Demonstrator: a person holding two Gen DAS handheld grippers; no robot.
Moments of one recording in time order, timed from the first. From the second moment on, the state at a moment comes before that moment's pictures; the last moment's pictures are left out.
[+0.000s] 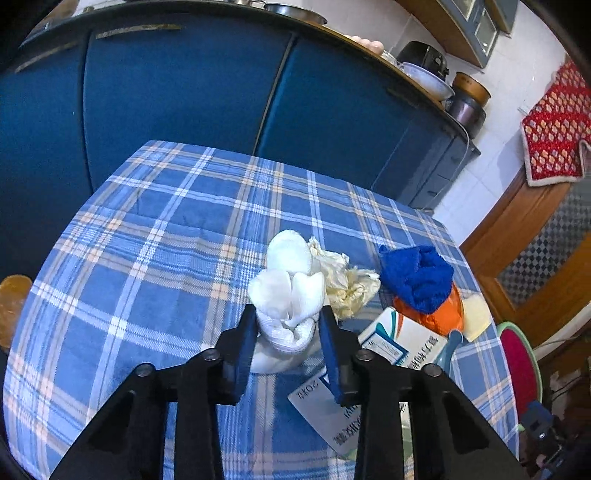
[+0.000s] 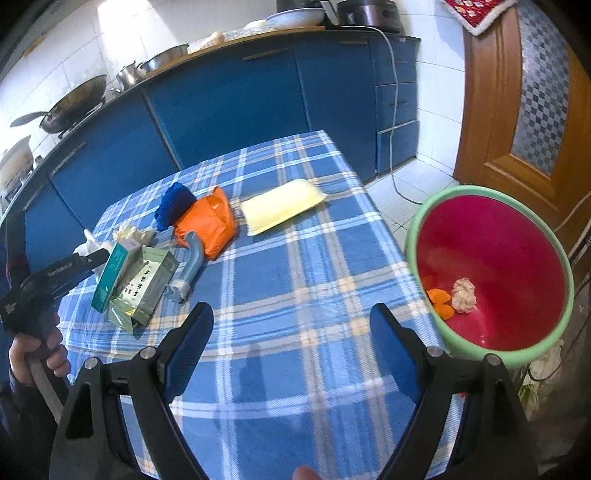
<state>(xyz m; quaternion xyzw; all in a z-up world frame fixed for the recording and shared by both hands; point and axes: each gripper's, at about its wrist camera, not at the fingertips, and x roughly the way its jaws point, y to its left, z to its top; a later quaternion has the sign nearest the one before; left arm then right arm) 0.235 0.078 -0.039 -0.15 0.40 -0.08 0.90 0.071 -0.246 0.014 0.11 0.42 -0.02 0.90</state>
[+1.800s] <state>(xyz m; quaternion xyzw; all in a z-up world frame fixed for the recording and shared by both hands) 0.231 0.096 -0.047 -0.20 0.37 -0.10 0.90 0.146 -0.153 -0.023 0.09 0.46 0.07 0.88</state>
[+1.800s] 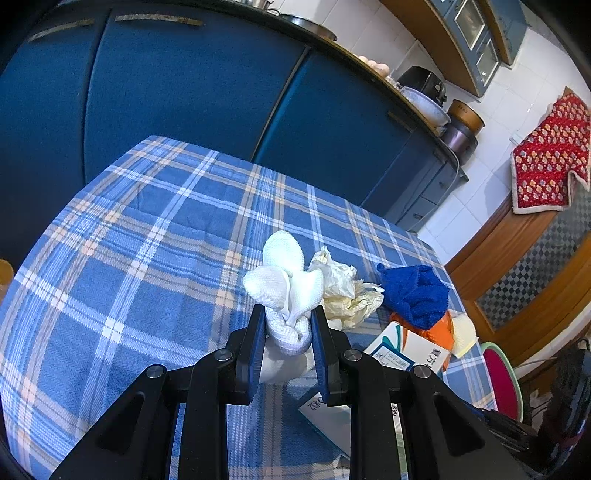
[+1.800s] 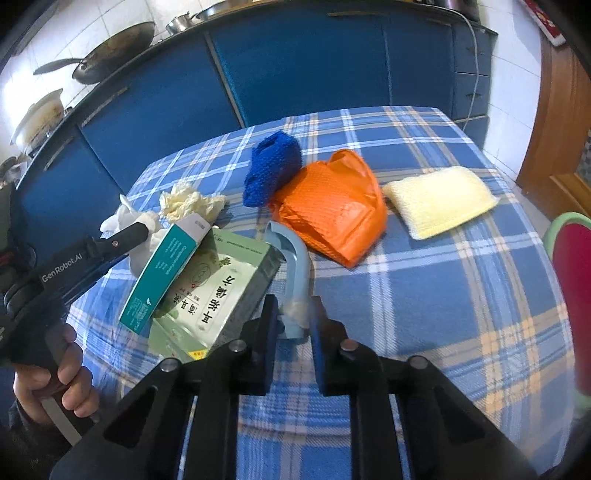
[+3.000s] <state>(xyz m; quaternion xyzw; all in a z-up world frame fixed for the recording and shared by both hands) 0.153 0.017 0.040 -0.13 0.31 -0.18 0.92 0.050 -0.259 0.034 0.19 0.37 0.03 0.91</state>
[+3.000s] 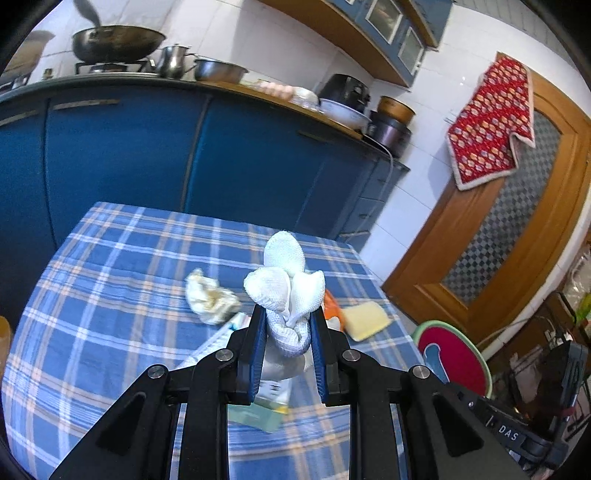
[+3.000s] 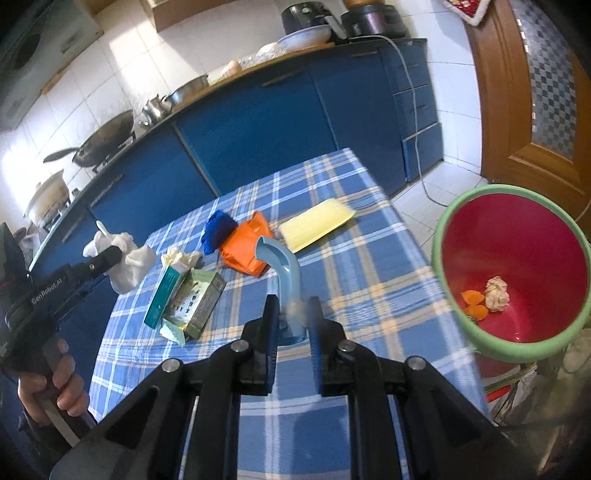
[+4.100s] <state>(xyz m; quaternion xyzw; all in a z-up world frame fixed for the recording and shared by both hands) 0.143 -0.167 0.031 -0.03 0.36 -0.31 0.88 -0.006 -0.379 0.039 0.26 0.30 -0.07 0.91</state>
